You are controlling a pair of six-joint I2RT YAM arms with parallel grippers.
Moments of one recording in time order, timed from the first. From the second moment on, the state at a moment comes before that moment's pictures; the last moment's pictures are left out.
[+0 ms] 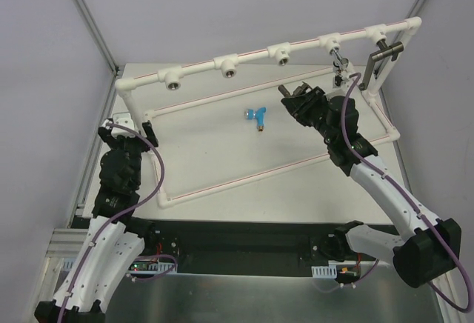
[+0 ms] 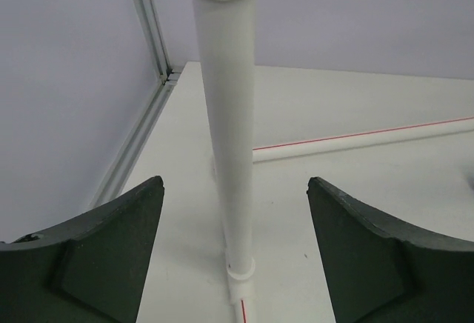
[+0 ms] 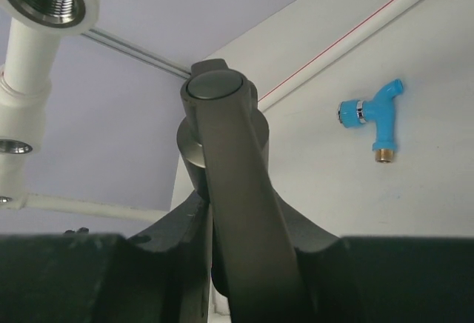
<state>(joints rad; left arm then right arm) -0.25 0.46 0.54 -0.03 -0.38 0.08 0.44 1.12 0.93 0.01 -0.02 0.92</state>
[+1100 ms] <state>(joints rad) -0.09 0.63 0.46 0.32 -0.20 -0.03 0.60 0.99 1.09 -0.09 0.00 -0.40</state>
